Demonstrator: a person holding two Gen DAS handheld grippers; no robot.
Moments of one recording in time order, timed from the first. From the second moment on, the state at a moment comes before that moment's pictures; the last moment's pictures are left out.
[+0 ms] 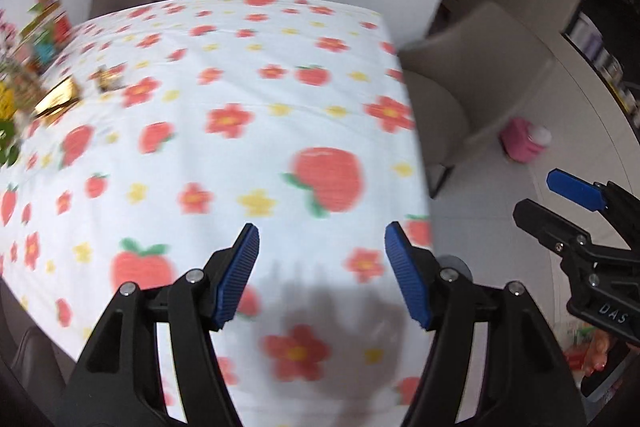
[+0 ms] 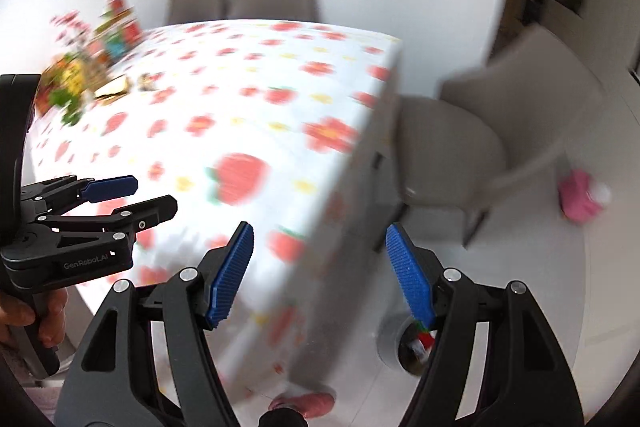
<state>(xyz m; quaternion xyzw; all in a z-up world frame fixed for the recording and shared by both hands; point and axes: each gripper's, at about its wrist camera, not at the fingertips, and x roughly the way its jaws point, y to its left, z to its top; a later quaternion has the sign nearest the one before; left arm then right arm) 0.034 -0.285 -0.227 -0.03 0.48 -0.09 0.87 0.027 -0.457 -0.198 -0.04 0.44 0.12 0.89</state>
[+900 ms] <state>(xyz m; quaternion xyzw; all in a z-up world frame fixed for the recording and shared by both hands) 0.155 0.099 -0.212 -0.06 0.45 0.06 0.89 0.199 -0.079 -0.190 -0.12 0.42 0.27 0.86</state>
